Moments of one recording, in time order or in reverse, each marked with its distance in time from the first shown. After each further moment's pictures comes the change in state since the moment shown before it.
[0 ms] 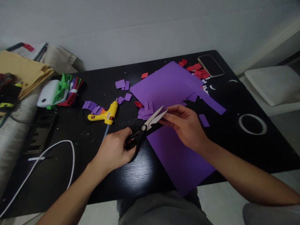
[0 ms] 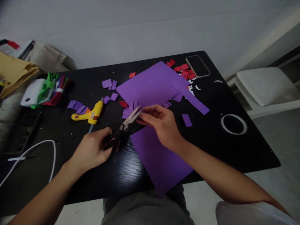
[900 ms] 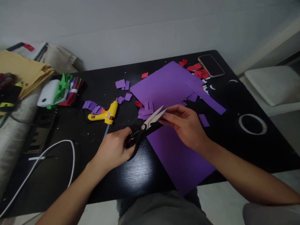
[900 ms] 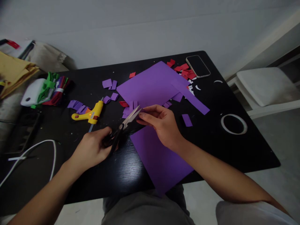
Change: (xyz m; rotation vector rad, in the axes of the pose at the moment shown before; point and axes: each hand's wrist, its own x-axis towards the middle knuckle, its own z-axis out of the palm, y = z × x) left_hand 0.002 -0.002 -0.002 0.004 -0.005 0.029; right_hand 0.000 -0.001 -0.001 -0.008 -0.009 0.012
